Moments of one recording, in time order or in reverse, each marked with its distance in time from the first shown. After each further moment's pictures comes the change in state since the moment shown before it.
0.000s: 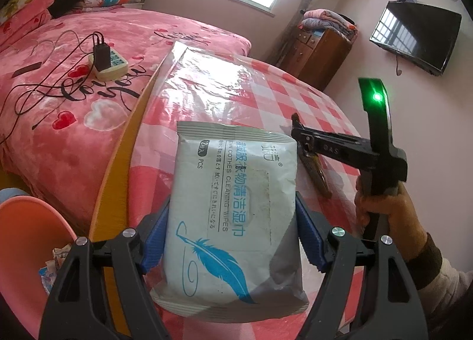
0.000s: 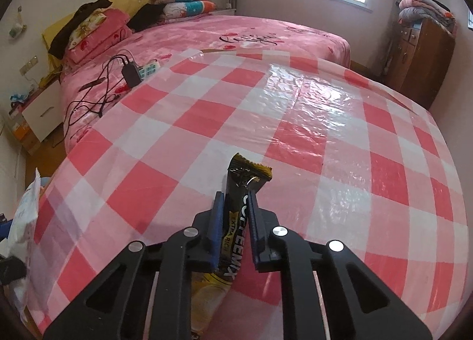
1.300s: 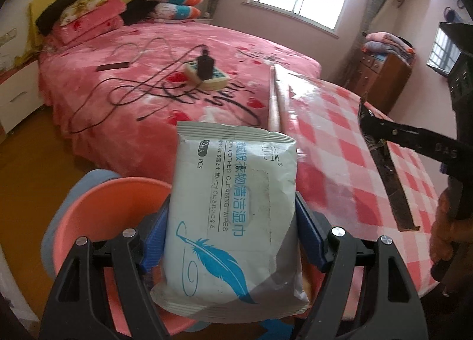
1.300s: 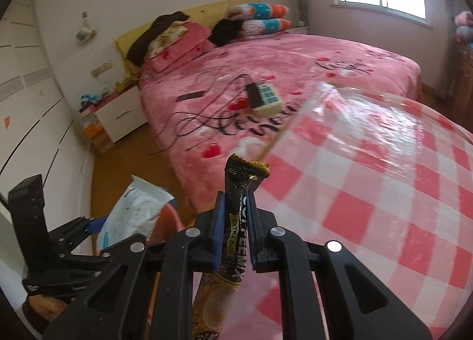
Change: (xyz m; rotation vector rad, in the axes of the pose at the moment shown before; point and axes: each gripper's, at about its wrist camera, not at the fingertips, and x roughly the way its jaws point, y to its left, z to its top) left arm -0.079 0.089 -0.024 -0.104 -0.097 0.338; right arm -0.067 0.163 0.021 -0.091 -0.072 0.368
